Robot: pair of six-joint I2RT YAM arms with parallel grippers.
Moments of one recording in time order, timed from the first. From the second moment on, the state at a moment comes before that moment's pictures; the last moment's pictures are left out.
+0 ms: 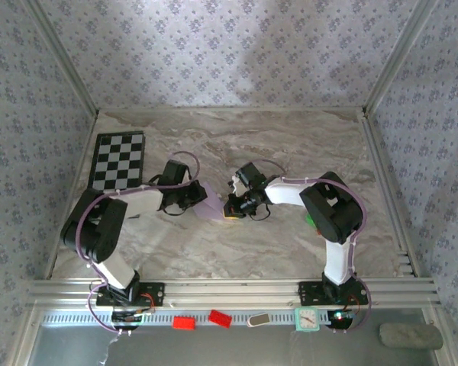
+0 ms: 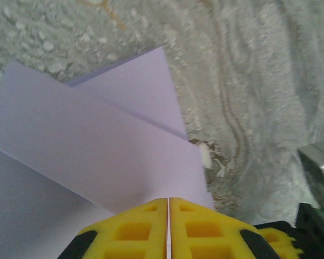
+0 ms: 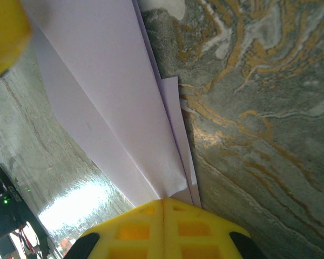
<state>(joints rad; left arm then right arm) -0.45 1.65 0.77 -0.04 0.35 -0.85 0.66 1.92 1.05 -0.26 -0.57 0.59</state>
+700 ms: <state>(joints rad) -0.46 1.73 0.84 -0.13 0.31 -0.85 0.71 1.88 1.16 -0.28 -0.56 0.50</state>
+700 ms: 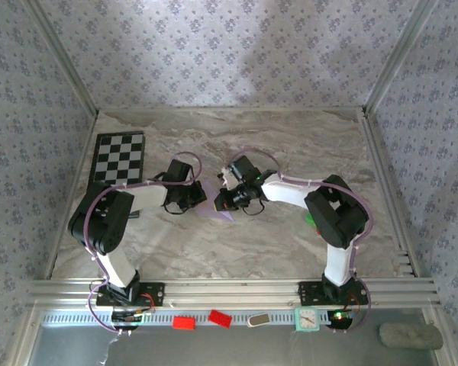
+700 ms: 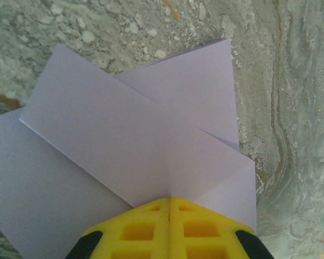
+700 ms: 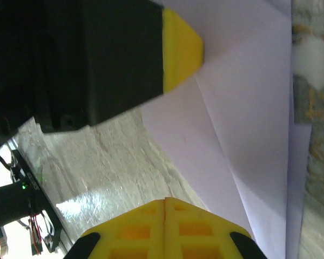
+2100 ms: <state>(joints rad) -0.46 1.79 0.97 -0.34 0.30 -0.90 0.64 1.87 0.98 -0.21 -0.59 0.41</state>
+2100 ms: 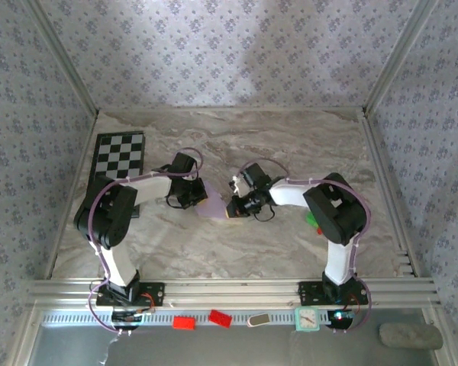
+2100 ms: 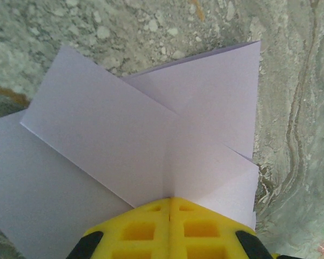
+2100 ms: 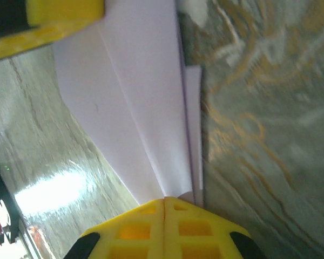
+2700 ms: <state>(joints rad) -0.47 1.74 1.04 -0.40 0.28 -0.89 0.60 1.69 0.89 -0.21 -0.58 0.45</state>
